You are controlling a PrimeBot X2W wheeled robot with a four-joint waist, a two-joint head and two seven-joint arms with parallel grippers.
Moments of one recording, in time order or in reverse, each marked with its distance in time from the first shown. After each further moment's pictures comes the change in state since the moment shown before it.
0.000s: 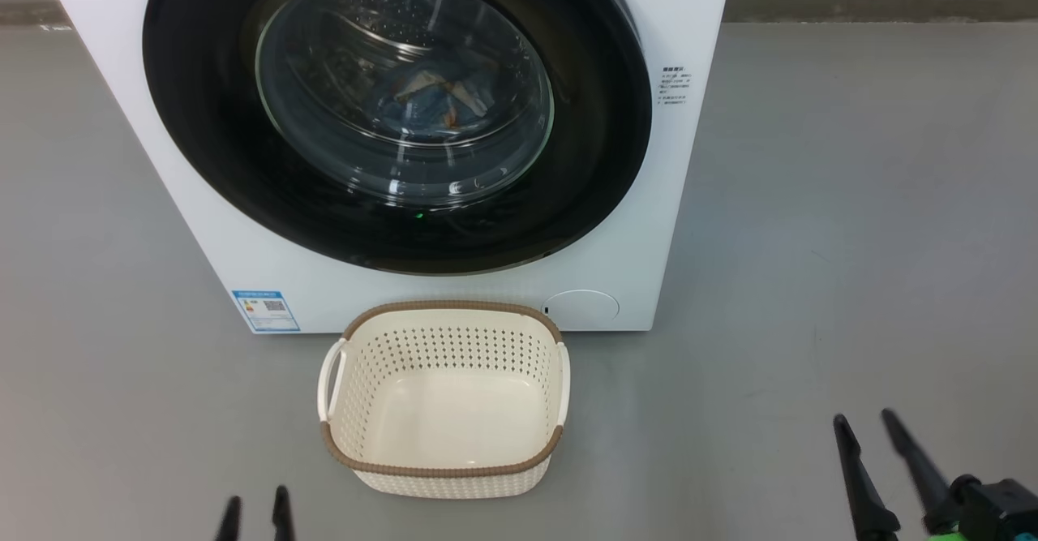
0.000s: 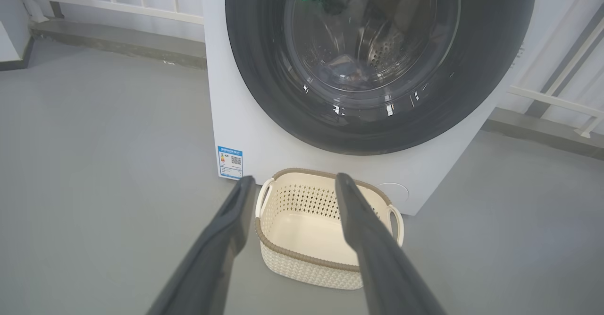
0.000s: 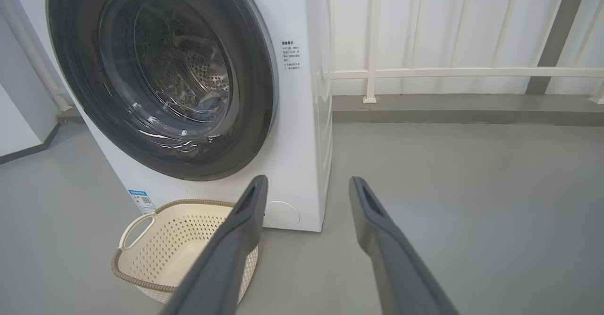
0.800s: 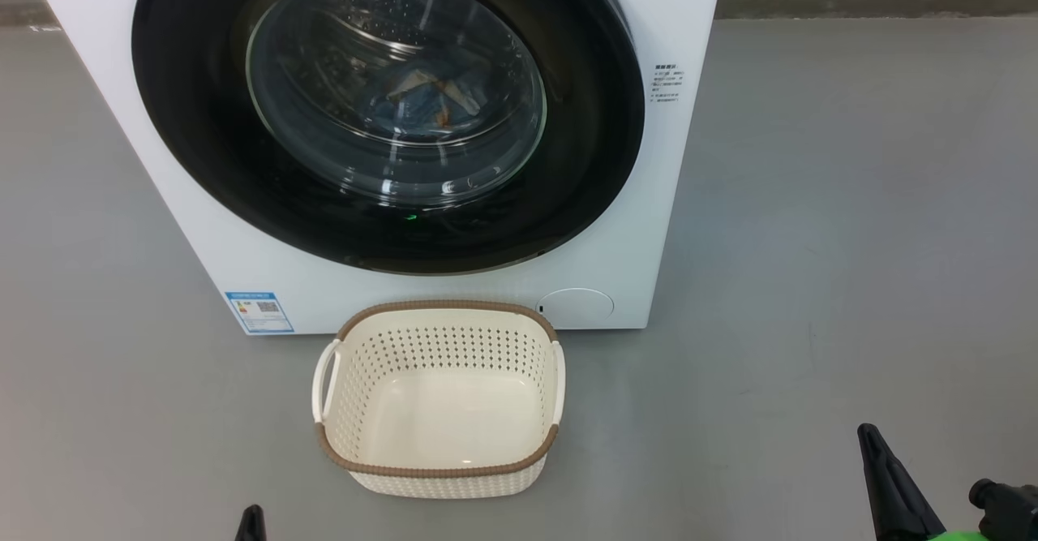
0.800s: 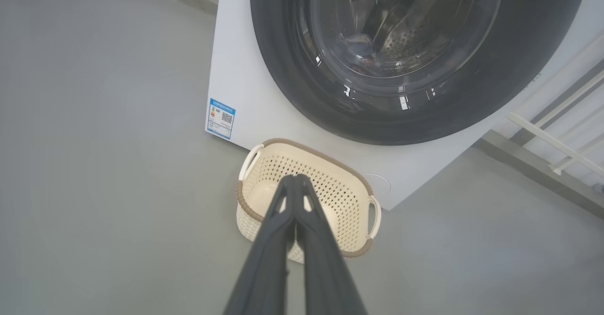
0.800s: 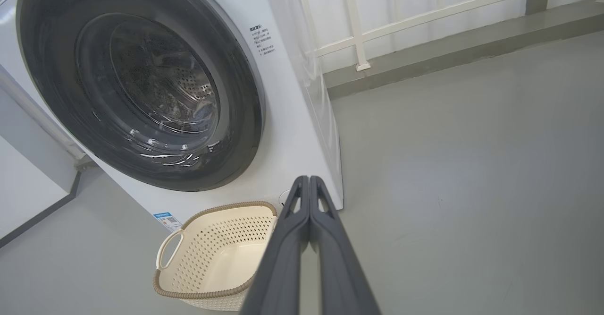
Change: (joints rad) left arm -0.007 -0.007 0.013 0.054 -0.226 -0.020 0.062; right arm -0.001 0.026 -0.004 0.058 0.234 0.000 0.063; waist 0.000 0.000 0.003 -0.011
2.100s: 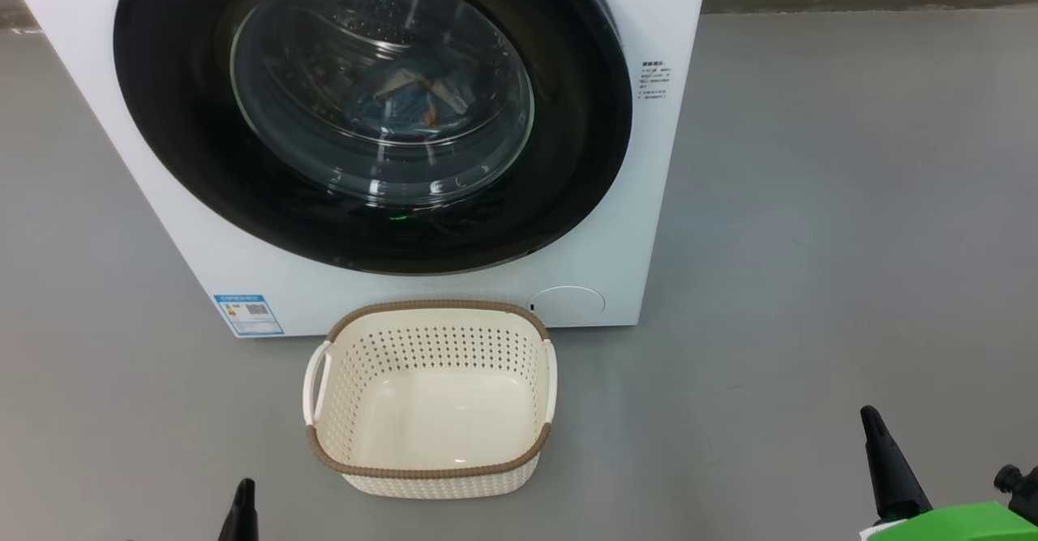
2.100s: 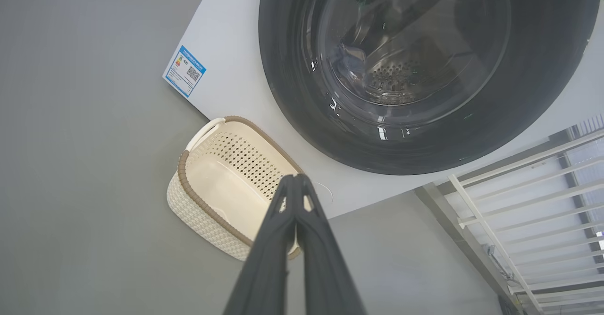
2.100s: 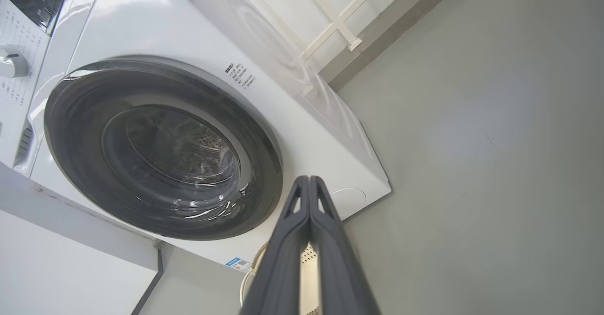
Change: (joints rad) left arm -0.080 0.004 0.044 0.036 -0.392 -0.044 0.107; right arm -0.057 0.027 -0.023 0.043 0.424 0.000 0.114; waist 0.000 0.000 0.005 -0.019
